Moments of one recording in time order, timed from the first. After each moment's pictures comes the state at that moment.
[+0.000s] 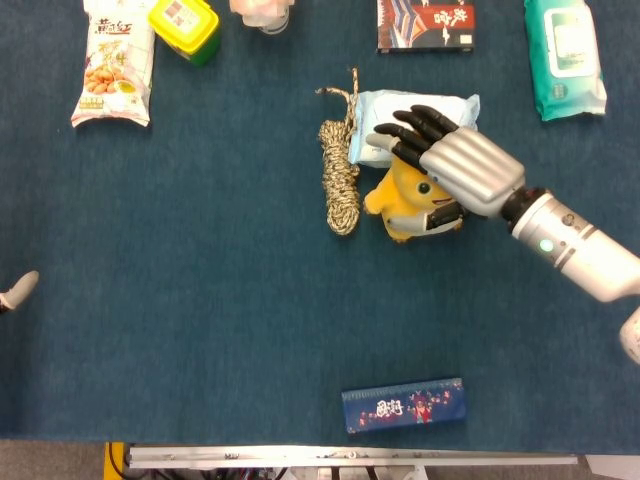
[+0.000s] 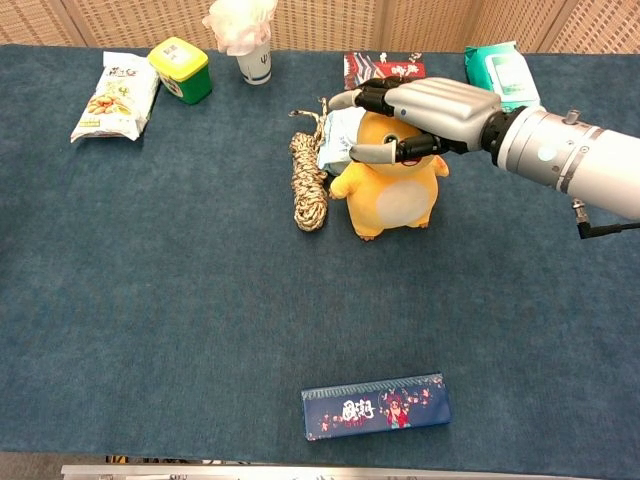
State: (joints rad) left arm -0.05 -1.11 -0.03 -1.71 1.43 1.48 0.17; right arm 0.81 -1.38 0.11 -1.54 -1.43 0.80 0.03
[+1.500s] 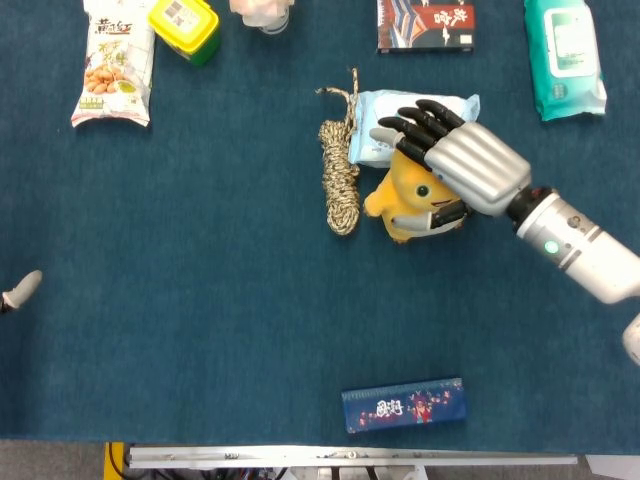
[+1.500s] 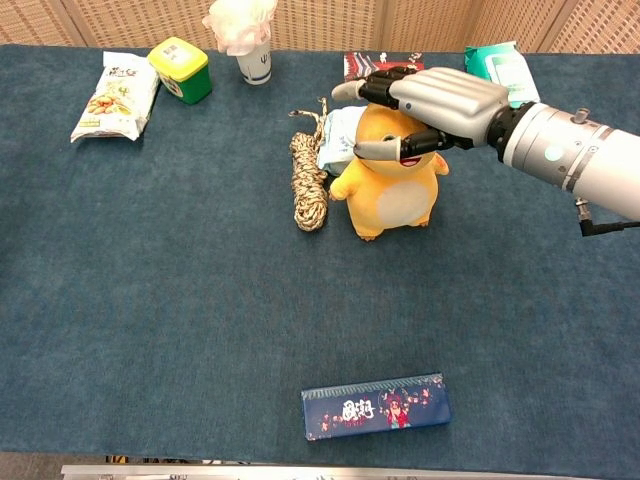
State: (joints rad) left arm -0.05 -1.11 -0.03 -1.71 1.43 1.47 0.17; right arm 0.80 -1.38 0.10 -1.53 -1.45 0.86 0.00
